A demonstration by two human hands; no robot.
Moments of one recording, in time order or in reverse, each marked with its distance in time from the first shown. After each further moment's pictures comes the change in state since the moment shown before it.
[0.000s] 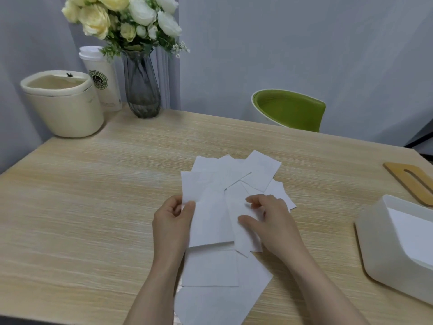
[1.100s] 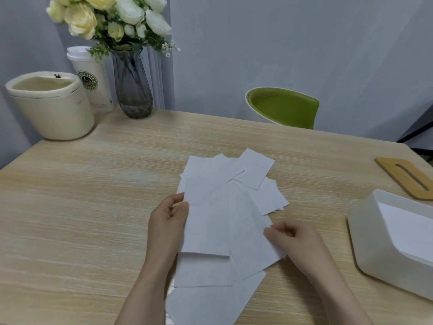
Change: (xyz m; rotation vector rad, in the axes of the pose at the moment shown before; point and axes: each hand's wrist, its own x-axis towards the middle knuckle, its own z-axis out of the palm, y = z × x) left_hand -0.001 0.002 0.000 -0.001 -0.105 -0.002; right_hand -0.034 0.036 -0.027 0.267 0.037 0.288
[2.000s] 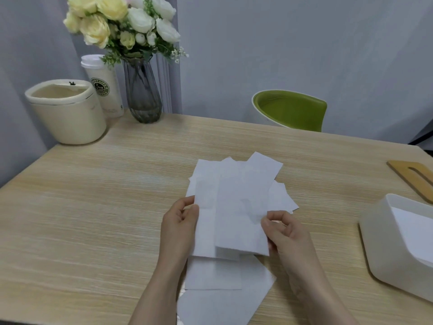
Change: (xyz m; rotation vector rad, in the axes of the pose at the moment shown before) left_hand -0.005 0.007 0.003 -0.021 -0.006 -0.017; right_hand -0.014 -0.030 0.034 0.673 -0.066 -0.003
